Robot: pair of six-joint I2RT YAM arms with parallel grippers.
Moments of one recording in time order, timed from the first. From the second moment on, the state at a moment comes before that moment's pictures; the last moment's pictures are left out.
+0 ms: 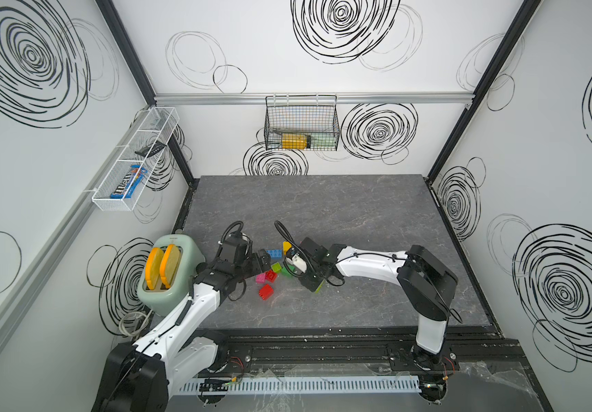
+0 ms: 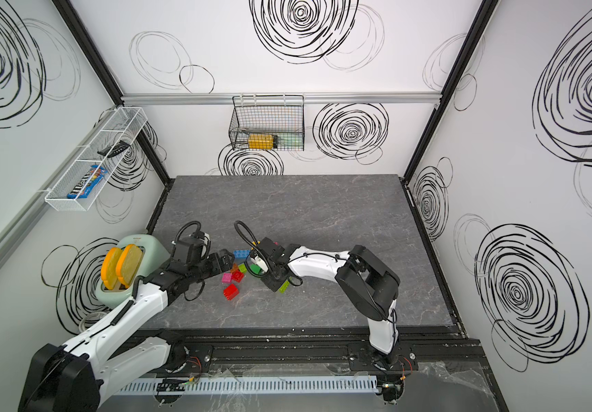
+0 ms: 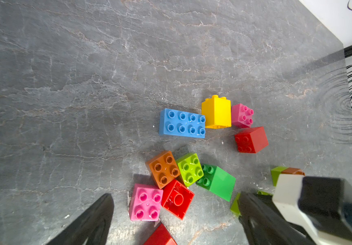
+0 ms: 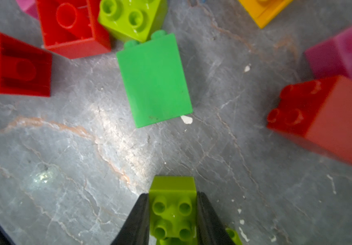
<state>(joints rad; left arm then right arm) -0.27 1.02 0.54 -0.35 0.08 -0.64 0.96 1.88 1.21 -0.52 -0.04 0.04</state>
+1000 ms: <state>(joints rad) -0.83 1.69 1.03 -0.29 0.25 -0.56 0.48 1.52 0.95 -0.50 -0.31 0.22</state>
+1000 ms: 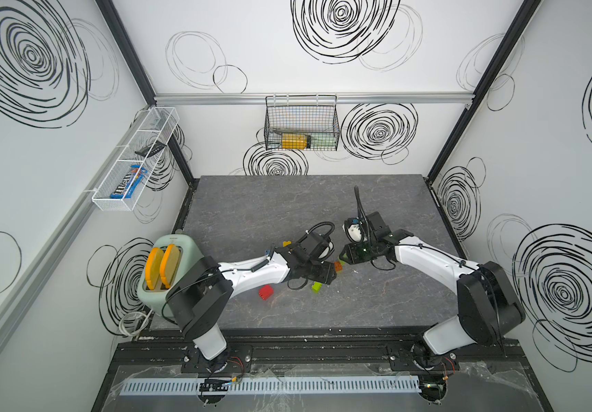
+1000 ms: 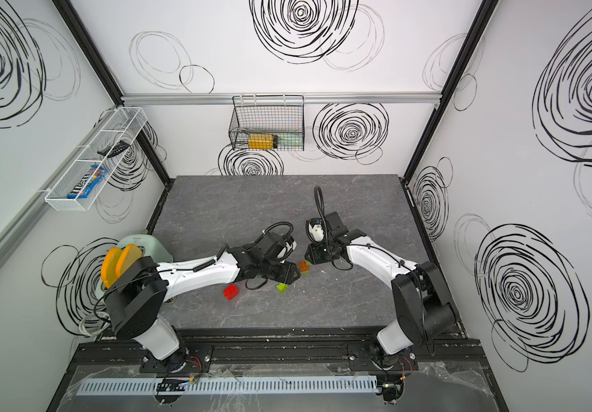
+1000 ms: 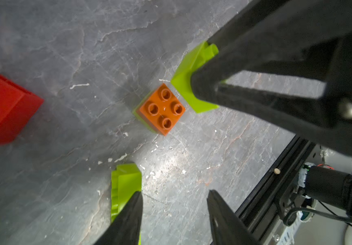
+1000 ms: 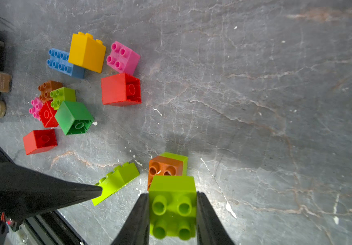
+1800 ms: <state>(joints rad) -0.77 1.82 1.07 -0.18 0.30 -0.60 0.53 1.61 0.99 -0.52 -0.28 0.23</state>
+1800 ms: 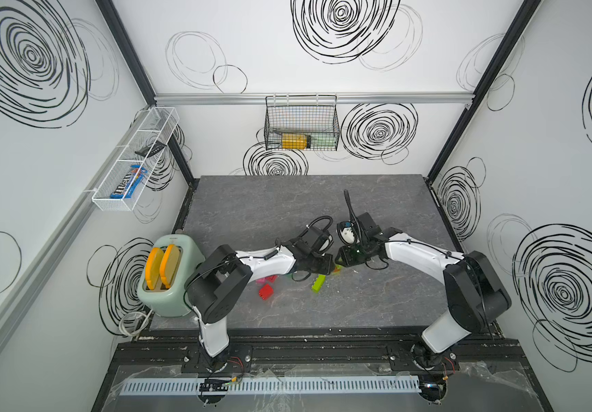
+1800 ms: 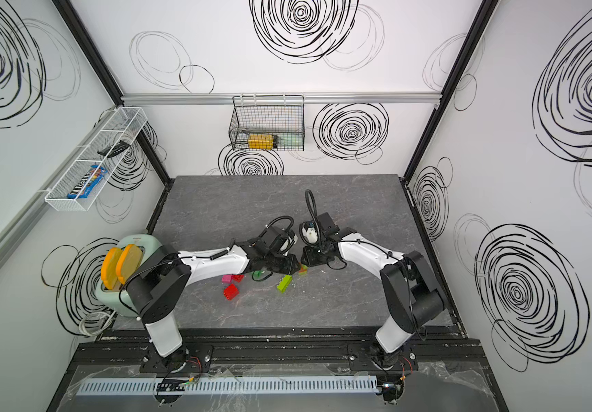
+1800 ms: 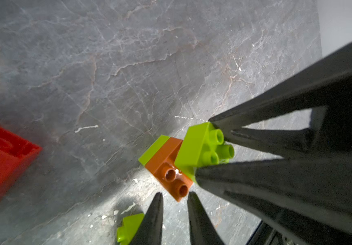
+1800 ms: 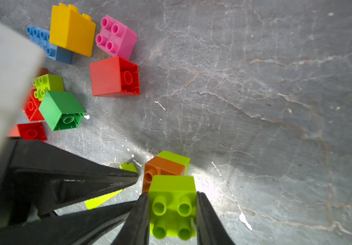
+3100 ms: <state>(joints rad) -0.69 1.76 0.93 -0.05 0.38 -0.58 0.82 1.64 0.96 -0.47 0.27 0.59</state>
